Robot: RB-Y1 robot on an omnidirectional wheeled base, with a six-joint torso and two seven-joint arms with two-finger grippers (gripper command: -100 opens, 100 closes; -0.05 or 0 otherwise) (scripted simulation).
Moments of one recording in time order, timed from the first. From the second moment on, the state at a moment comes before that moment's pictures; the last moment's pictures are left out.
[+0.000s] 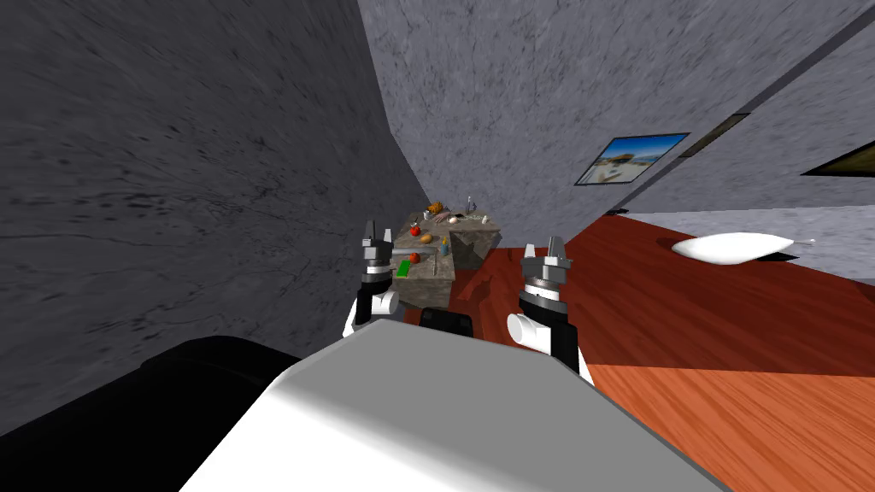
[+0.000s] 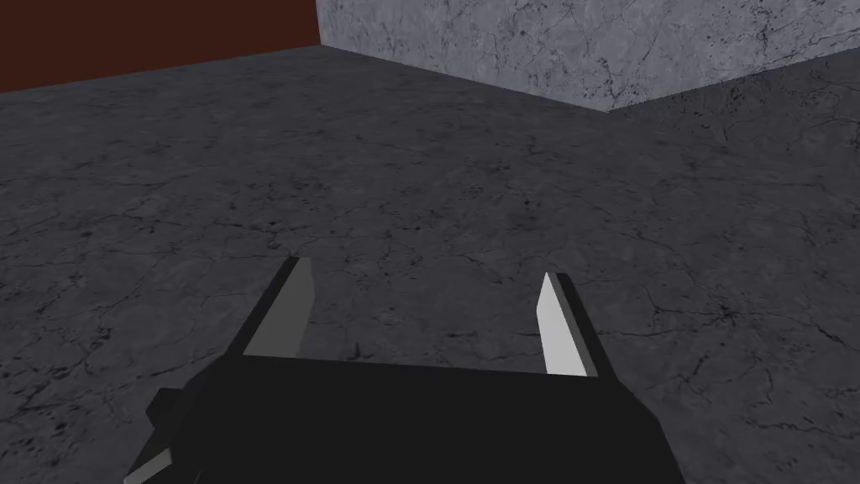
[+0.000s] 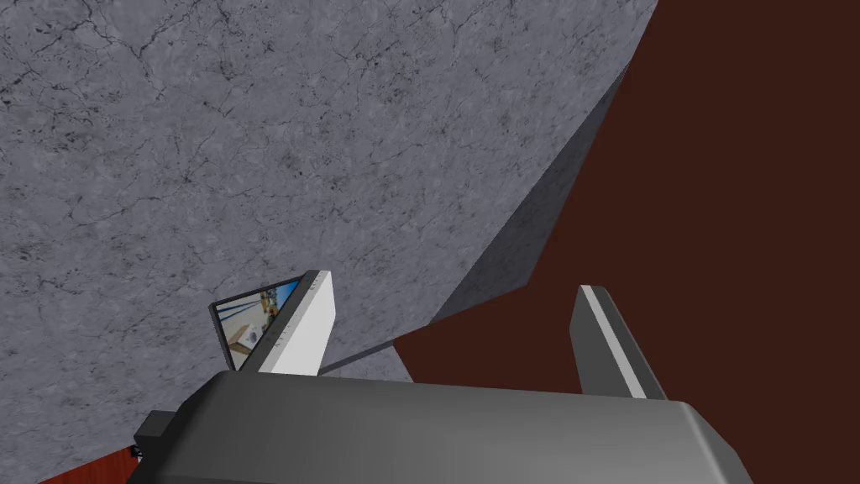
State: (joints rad) left arm 0.50 -0.01 -0.02 -2.36 -0.02 -0.41 0.00; right arm 0.52 -0.01 0.04 -2.30 -0.08 -0.37 0.04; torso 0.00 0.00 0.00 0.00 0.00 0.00
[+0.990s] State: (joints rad) left arm 0.44 0.28 0.01 -2.22 -0.03 -0.27 -0.03; right arm 0.52 0.00 0.04 -2.30 -0.08 -0.37 0.04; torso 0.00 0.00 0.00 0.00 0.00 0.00
